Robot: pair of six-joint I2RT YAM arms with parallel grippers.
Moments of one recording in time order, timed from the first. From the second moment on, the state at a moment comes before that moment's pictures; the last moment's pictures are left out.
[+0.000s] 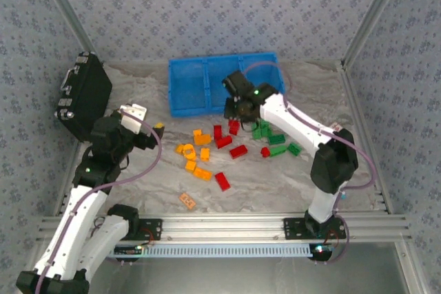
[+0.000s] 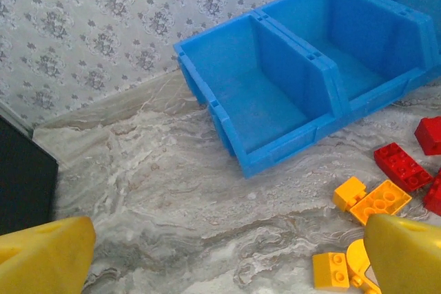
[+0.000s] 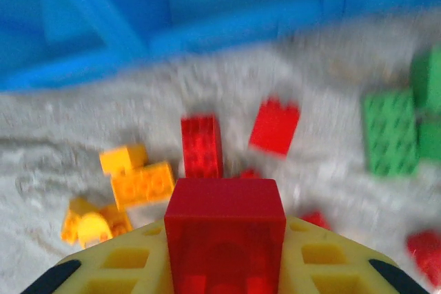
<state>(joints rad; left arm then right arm) -0.25 0.69 0.76 -0.45 0.02 0.19 0.65 1.80 1.67 -0.91 0.10 0.70</state>
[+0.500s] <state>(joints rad) -0.25 0.76 0.63 -0.45 0.04 -0.05 0.52 2.40 2.39 -0.95 0.06 0.32</state>
